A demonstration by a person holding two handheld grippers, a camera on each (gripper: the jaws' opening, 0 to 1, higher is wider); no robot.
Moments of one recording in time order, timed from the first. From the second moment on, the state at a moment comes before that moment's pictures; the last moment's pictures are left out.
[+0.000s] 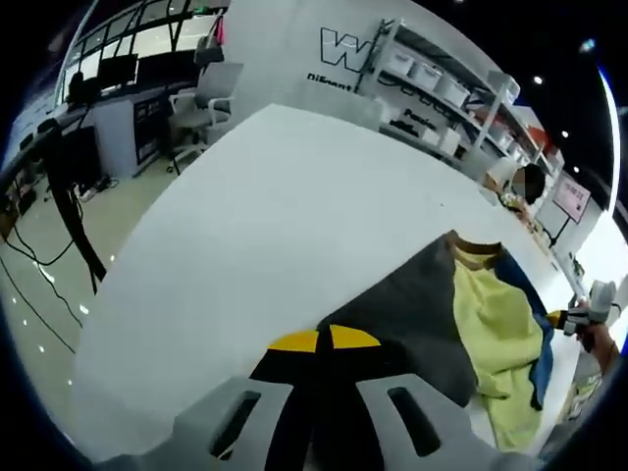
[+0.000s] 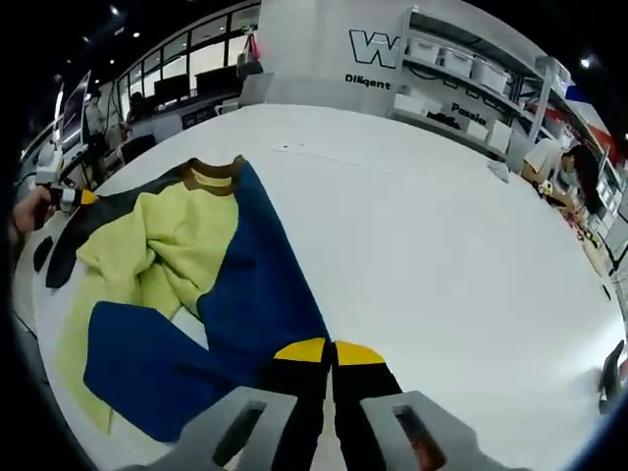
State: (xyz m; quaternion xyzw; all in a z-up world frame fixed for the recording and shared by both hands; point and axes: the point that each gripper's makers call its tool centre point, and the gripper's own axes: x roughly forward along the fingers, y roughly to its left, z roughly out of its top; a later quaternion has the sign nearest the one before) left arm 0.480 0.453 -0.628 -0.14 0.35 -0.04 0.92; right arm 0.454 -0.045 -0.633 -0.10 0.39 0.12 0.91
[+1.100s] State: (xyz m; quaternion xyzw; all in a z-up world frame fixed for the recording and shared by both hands) left arm 0.495 0.445 -0.626 -0.03 0.36 -0.06 0.93; right arm 0.507 -0.097 -0.634 -0.16 0.39 0.09 0.90
